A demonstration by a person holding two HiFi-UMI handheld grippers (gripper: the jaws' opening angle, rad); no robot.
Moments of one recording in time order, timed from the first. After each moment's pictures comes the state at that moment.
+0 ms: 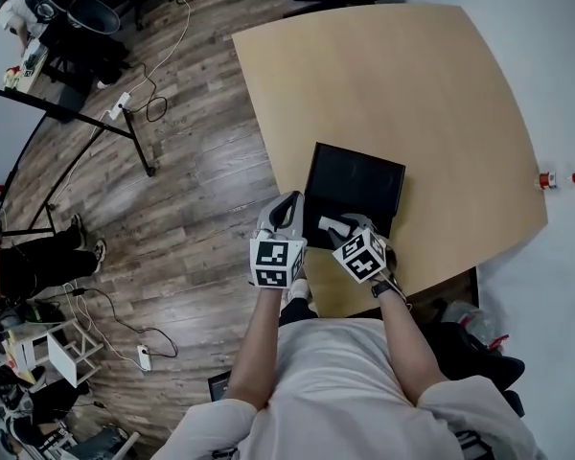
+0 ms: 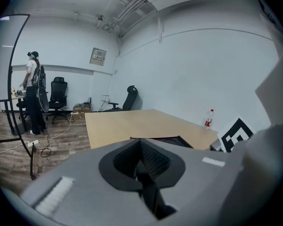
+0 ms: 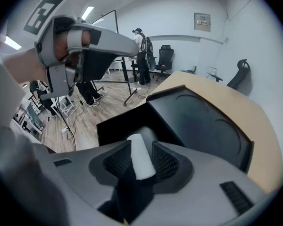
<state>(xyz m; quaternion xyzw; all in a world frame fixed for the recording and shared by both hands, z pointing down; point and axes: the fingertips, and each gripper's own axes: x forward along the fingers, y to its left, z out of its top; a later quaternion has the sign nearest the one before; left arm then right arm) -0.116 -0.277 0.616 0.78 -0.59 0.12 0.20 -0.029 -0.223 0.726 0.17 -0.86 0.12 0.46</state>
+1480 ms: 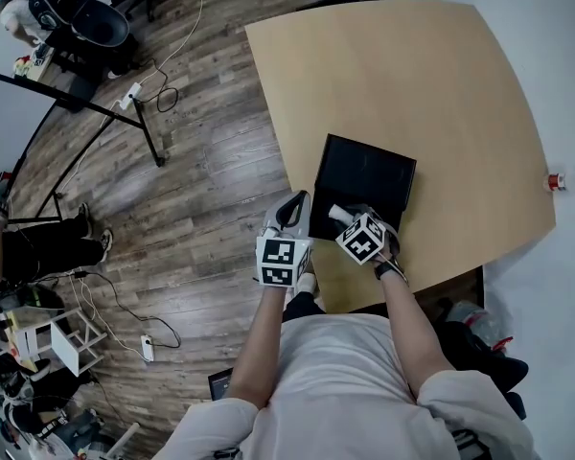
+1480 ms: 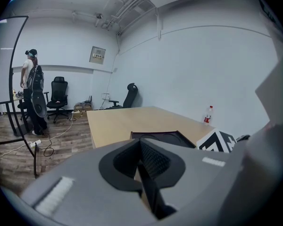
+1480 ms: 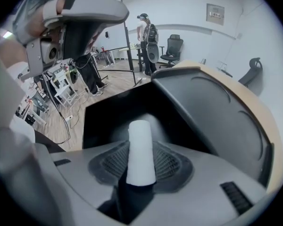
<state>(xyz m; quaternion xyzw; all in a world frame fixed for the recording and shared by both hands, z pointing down) -0.117 -0.257 0.622 0.77 -0.58 0.14 0.20 -0.032 -0.220 0.777 0.13 -0.84 0.11 0.51</state>
